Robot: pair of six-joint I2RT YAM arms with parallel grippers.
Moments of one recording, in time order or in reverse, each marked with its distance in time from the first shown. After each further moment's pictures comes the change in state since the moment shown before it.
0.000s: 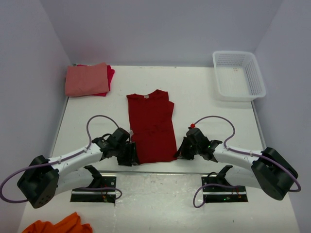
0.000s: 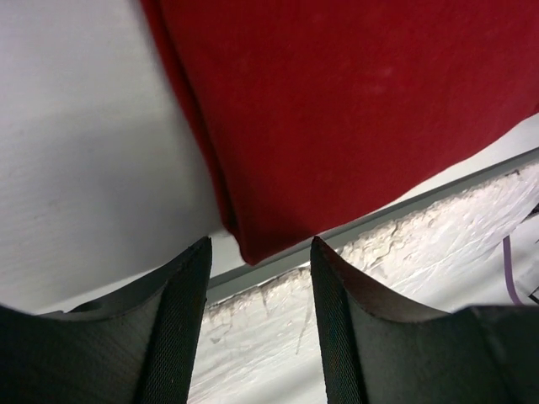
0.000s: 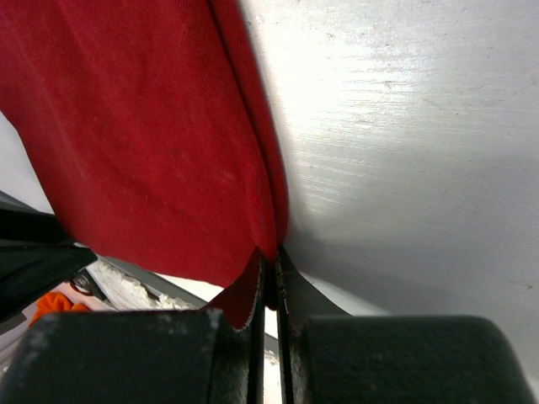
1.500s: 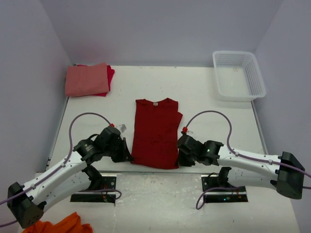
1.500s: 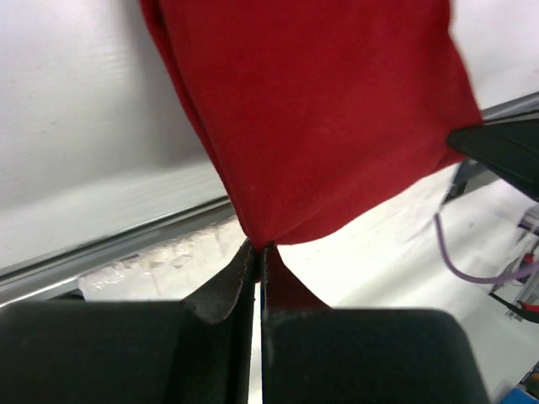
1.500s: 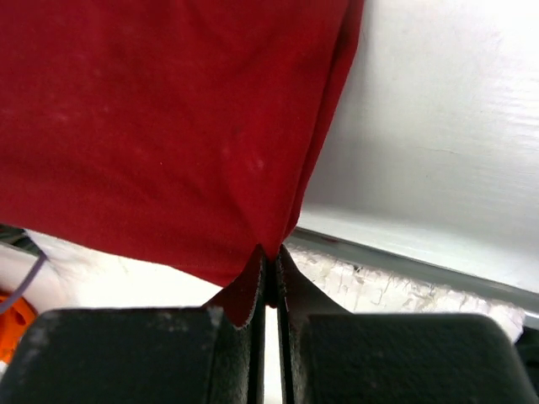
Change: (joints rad) left arm -0.005 -0.312 0.093 -0.251 -0.031 -0.053; right arm 0.352 -0.140 0.223 -0.500 0.239 0.042
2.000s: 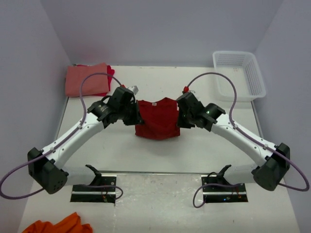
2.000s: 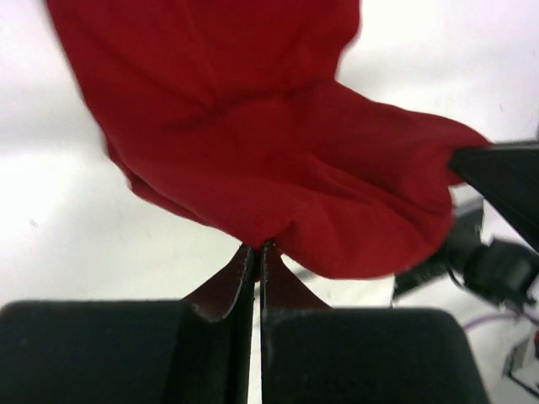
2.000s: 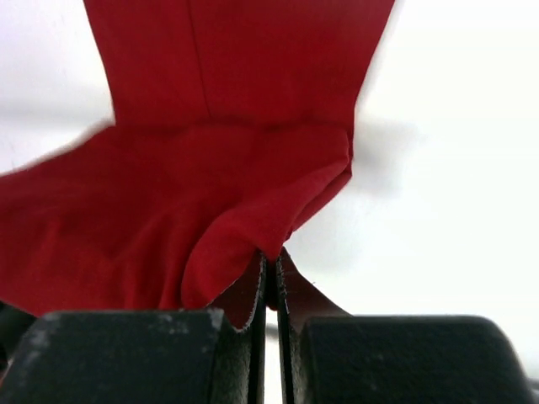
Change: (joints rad) left arm 0.059 0.472 0.642 -0.056 -0.118 0.169; right arm -0.294 0.223 0.574 -0.255 0.135 -0.319
